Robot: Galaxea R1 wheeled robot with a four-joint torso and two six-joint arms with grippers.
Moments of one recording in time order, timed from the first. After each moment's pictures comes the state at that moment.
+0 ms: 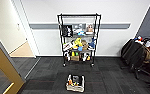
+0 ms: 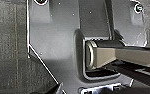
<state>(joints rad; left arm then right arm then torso) 1.47 2.99 -2.66 0.00 -0.01 0.00 -1.55 2.98 -2.64 -0.05 0.09 0.12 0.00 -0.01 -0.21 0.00</state>
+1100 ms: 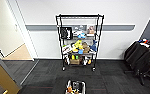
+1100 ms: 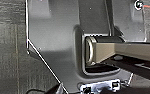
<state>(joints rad) 1.48 2.99 -2.66 0.00 0.00 0.00 -1.55 2.98 -2.65 -0.05 0.09 0.12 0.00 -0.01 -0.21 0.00</state>
